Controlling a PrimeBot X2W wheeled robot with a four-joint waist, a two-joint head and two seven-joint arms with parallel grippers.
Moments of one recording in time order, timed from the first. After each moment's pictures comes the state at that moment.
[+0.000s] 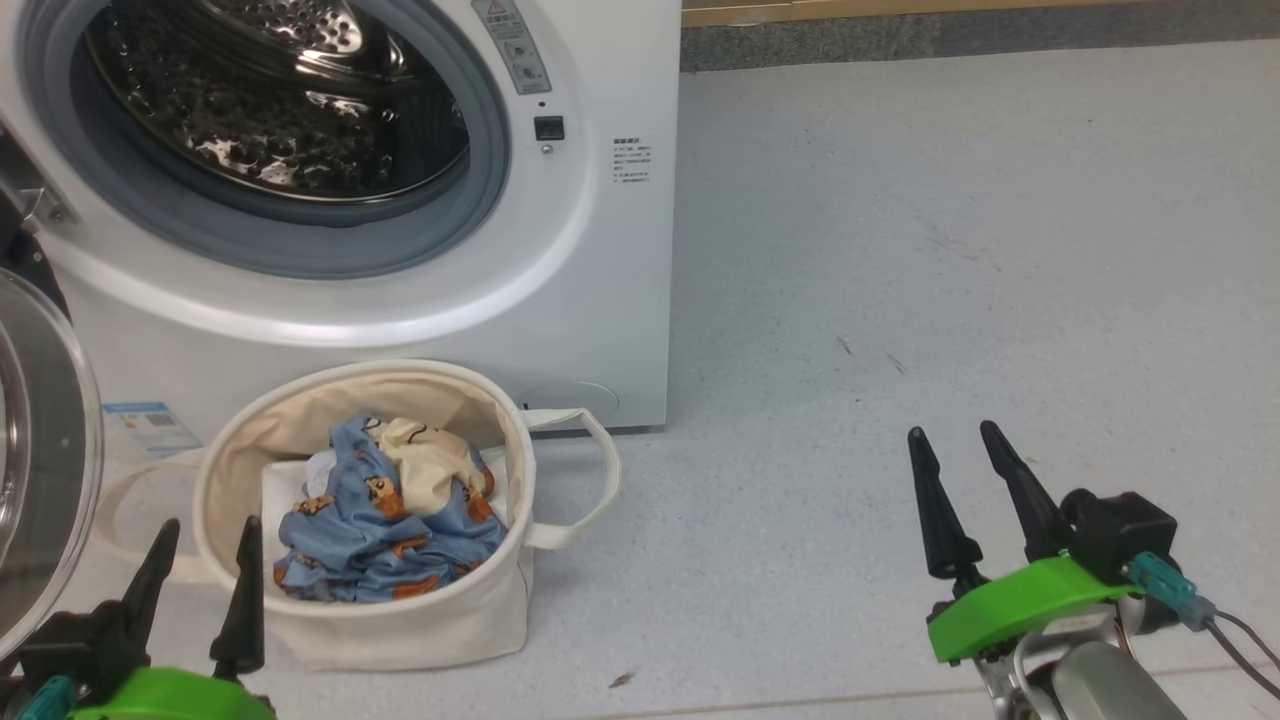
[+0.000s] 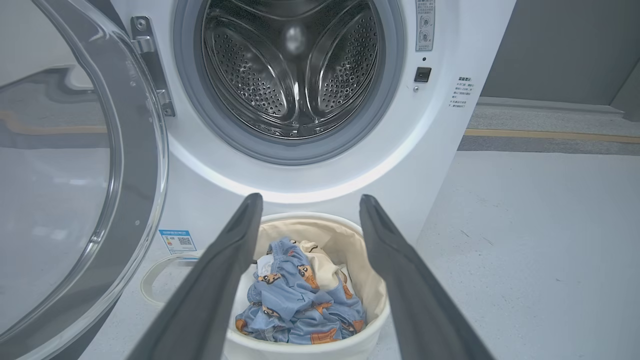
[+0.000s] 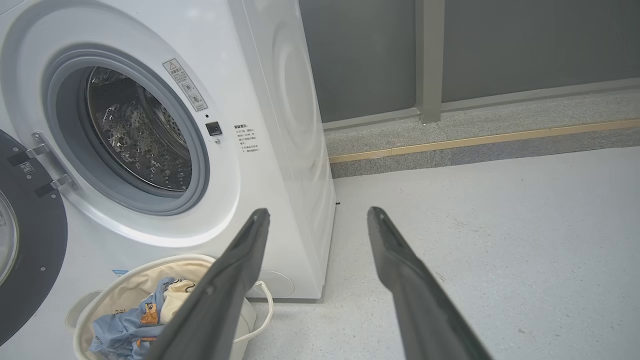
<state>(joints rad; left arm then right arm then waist) -0.07 0.35 -0.08 0.25 -0.40 0.01 -0.21 -0.18 -0.20 0.29 0.24 0.43 0.13 -0.25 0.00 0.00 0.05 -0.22</state>
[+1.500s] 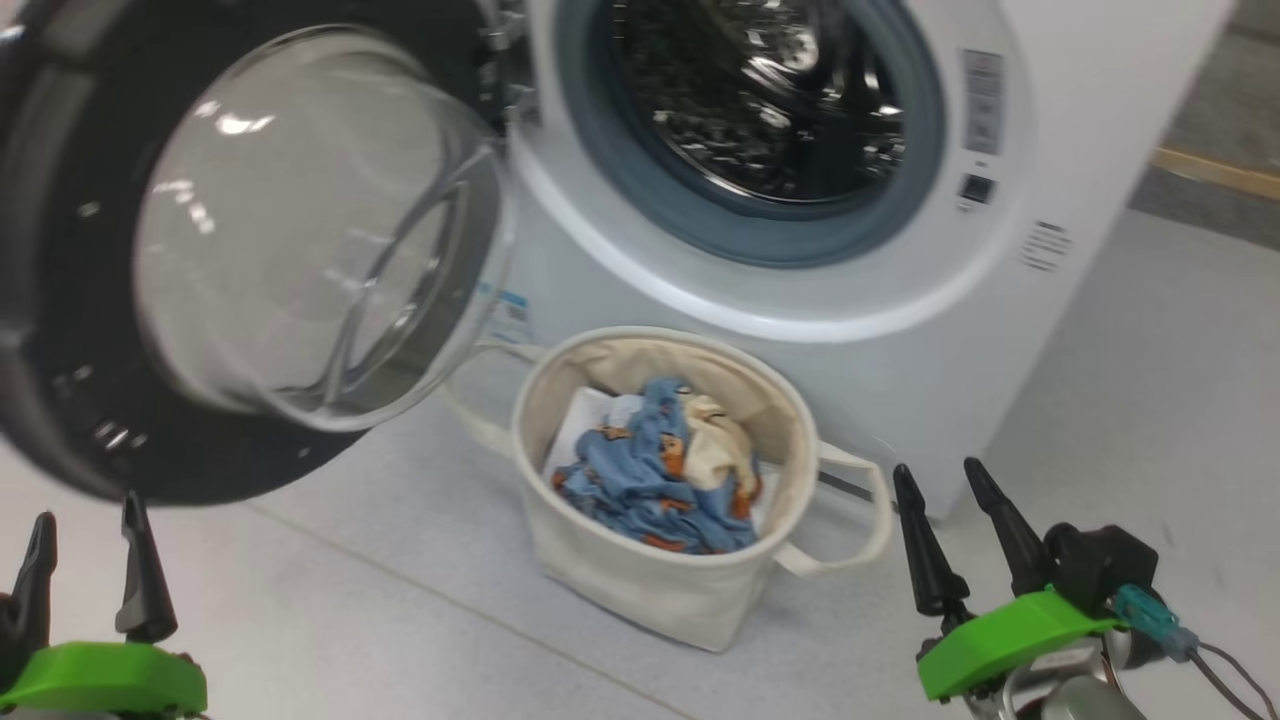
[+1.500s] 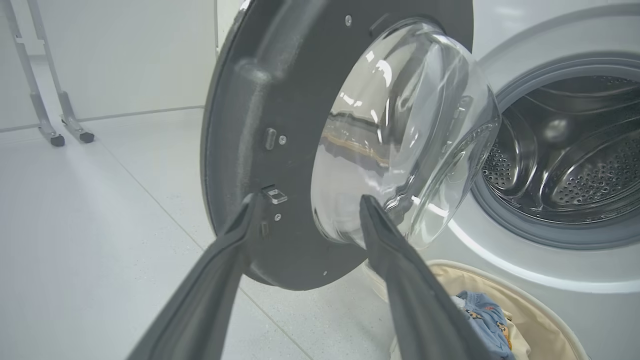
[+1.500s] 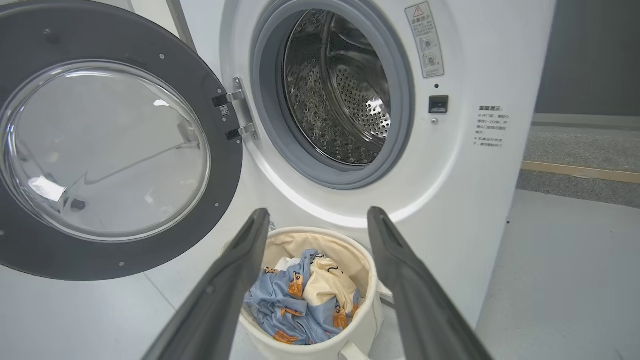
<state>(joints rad) -0.08 0.35 0.04 0.22 -0.49 0.15 -0.20 -0.14 -0.20 0.31 0.23 0.43 0.13 -0.25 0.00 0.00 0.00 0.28</state>
